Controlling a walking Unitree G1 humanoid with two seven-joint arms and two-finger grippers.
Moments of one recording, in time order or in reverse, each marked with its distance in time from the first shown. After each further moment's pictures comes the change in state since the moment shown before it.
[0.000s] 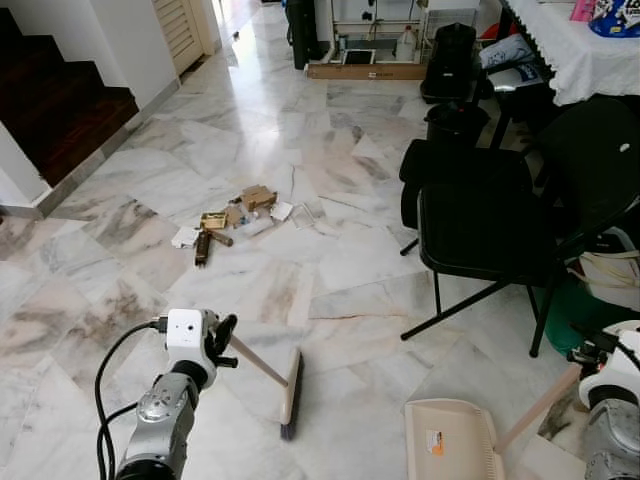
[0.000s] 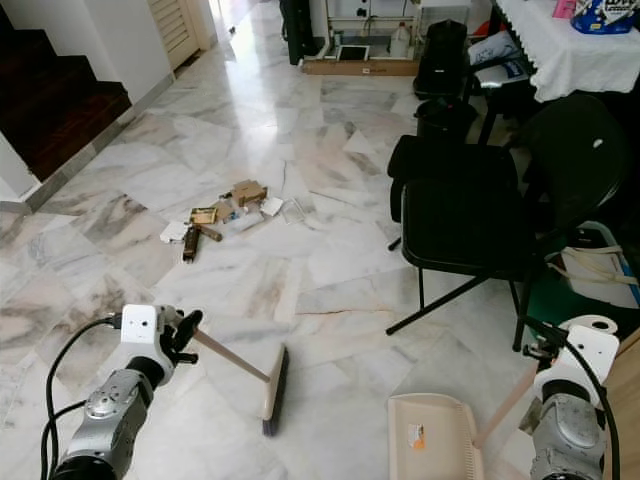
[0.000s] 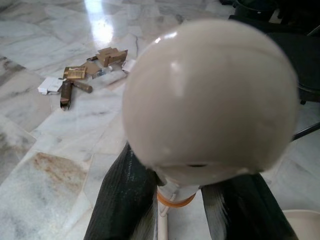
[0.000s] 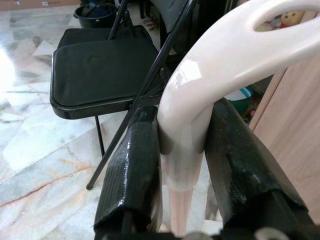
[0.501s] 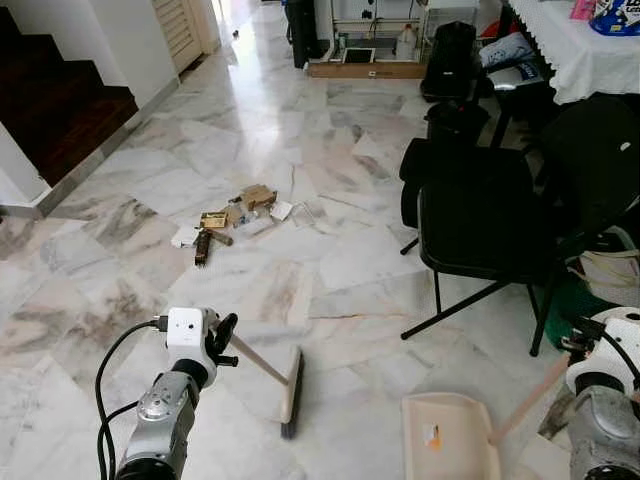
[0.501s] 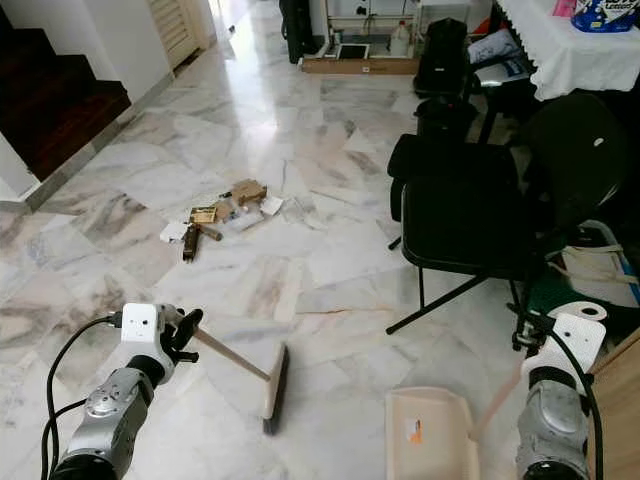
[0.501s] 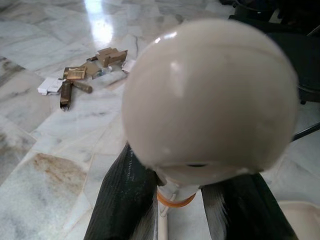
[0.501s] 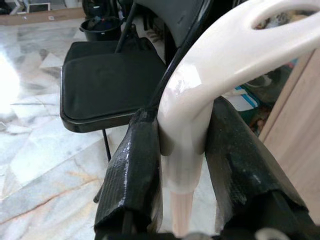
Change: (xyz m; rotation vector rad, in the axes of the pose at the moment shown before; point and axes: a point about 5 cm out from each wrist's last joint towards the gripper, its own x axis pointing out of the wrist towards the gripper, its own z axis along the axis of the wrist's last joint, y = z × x) left arm 0.001 0.000 0.001 0.001 -0.004 -0.002; right arm 0.006 0.018 0.012 0.014 -0.052 -0.001
